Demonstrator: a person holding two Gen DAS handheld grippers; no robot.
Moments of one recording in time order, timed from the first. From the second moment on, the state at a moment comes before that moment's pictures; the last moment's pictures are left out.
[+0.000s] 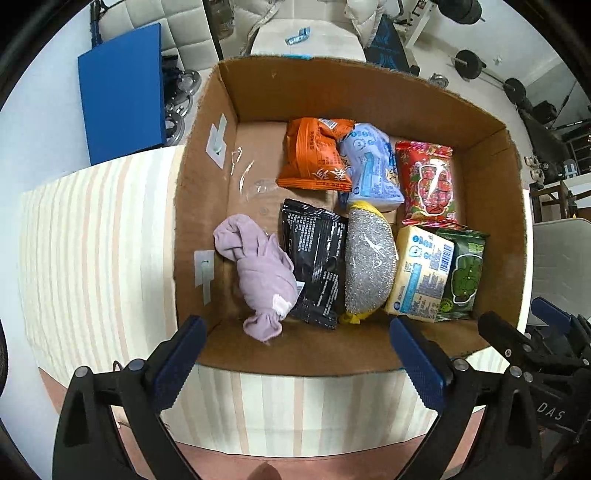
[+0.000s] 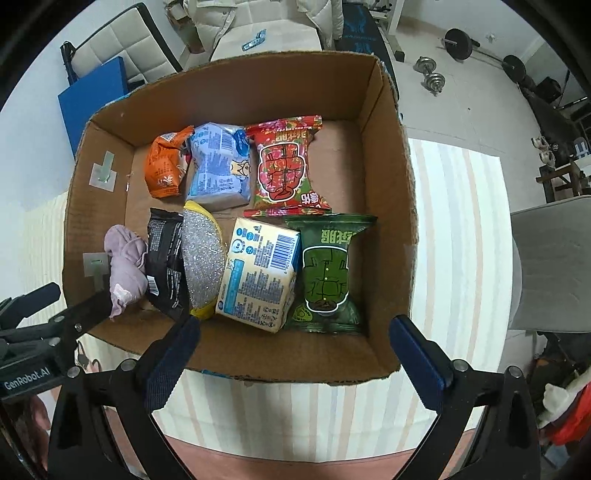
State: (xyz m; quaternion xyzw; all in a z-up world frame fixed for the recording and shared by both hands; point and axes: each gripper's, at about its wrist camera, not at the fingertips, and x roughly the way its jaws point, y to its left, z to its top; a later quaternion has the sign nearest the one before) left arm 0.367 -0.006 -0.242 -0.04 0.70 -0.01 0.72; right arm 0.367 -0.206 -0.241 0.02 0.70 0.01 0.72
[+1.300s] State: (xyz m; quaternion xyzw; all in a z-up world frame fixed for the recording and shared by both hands) left arm 0.115 -0.025 0.002 -0.03 0.51 -0.04 0.86; right arm 0.108 -0.228 0.019 0.04 0.50 0.05 0.86
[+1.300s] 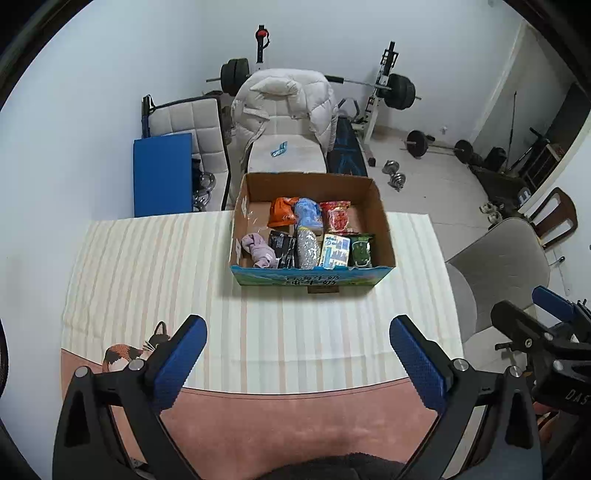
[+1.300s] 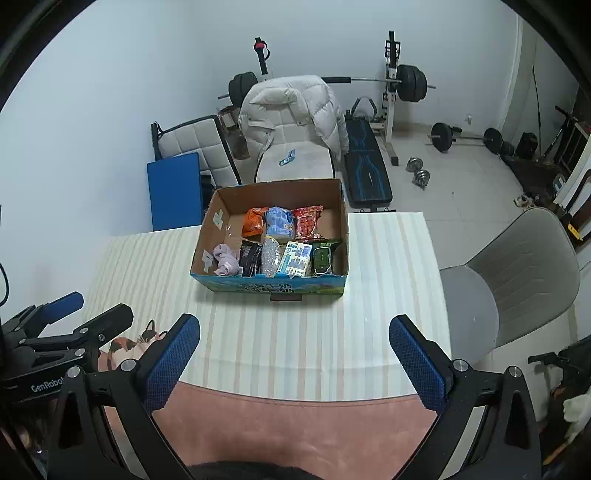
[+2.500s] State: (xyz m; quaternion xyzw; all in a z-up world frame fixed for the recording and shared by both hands) left arm 0.087 -0.025 0.039 -0.03 0.44 -0.01 0.90; right arm 0.079 -0.223 0.067 0.01 0.44 0.01 0.90
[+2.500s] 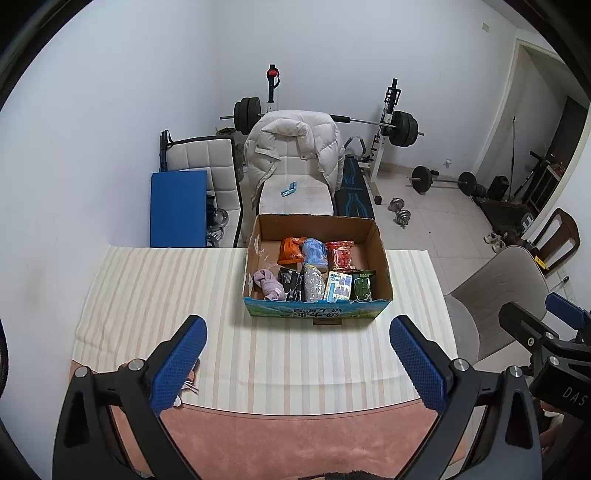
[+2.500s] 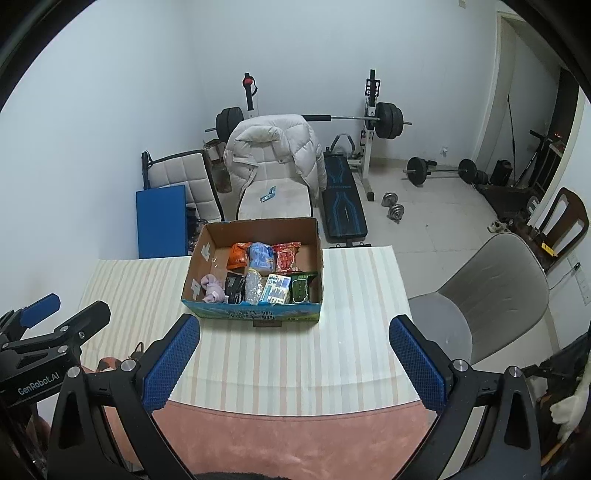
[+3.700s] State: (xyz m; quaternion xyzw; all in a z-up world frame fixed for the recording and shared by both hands) left arm 0.087 -0.021 0.049 -0.03 0.44 -0.01 0.90; right arm 0.084 -0.222 0.081 0.01 0.44 0.01 0.90
